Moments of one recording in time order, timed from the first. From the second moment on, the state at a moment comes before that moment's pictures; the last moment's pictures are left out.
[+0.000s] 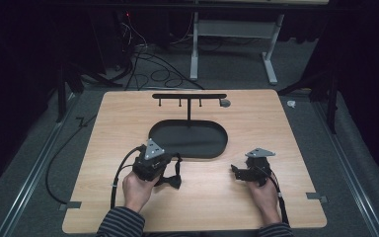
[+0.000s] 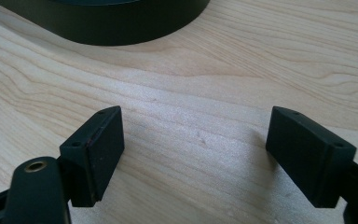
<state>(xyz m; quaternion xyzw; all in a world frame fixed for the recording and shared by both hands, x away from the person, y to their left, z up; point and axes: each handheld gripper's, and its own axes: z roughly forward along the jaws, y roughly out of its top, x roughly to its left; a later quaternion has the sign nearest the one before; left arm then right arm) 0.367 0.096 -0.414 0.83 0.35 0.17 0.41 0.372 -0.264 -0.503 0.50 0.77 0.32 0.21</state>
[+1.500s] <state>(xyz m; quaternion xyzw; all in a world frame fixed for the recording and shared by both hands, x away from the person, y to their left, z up) 0.441 0.060 -0.353 0.81 0.32 0.16 0.46 0.371 -0.265 -0.503 0.50 0.78 0.32 0.21</state>
